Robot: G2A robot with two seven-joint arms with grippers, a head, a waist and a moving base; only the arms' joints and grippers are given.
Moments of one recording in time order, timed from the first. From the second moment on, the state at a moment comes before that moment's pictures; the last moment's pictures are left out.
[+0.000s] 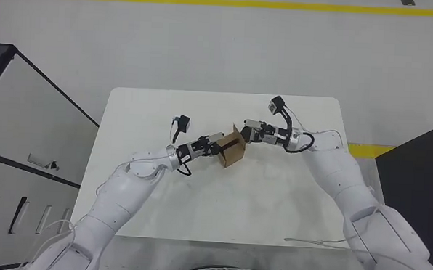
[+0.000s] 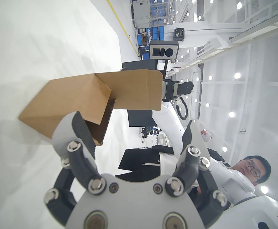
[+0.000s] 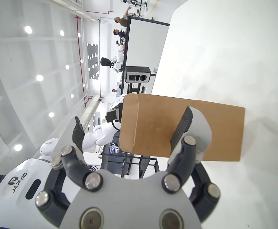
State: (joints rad) left arm 1.14 -1.22 -0.99 -1.16 -0.30 -0.39 -0.72; right arm -0.79 -1.28 0.90 -0.62 0.60 -0.60 1.22
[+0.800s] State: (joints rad) left arm 1.17 -1.20 -1.06 -1.16 -0.30 -0.34 -0.75; right arm -0.83 -1.25 0.95 -0.70 0.50 -0.61 1.15
